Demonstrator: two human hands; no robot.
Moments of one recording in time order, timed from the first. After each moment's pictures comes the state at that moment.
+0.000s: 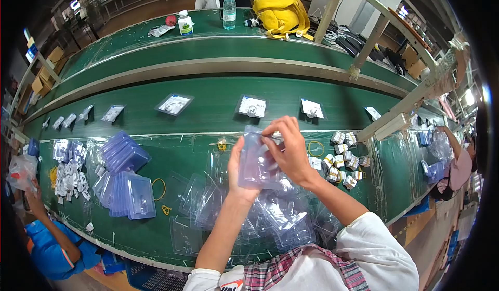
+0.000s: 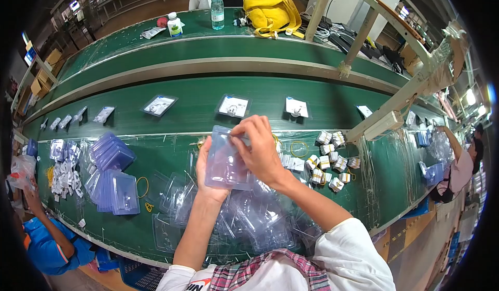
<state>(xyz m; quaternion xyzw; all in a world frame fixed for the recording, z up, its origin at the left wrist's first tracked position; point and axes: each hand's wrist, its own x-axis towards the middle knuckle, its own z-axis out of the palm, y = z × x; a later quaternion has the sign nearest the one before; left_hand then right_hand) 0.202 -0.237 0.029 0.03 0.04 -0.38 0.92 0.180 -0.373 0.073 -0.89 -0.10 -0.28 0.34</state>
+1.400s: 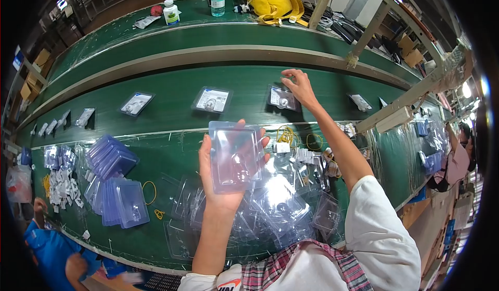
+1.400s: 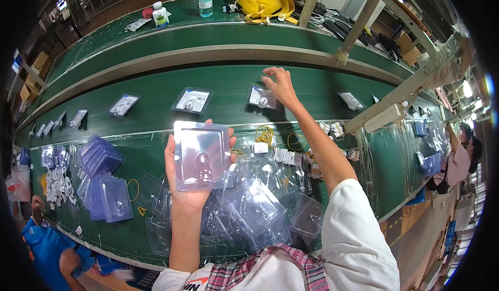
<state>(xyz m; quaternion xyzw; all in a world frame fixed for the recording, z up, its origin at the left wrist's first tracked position) 0.210 -0.218 0.060 0.12 0.03 -0.35 0.93 0.316 -0.547 -0.032 -0.92 0.04 -0.28 0.26</state>
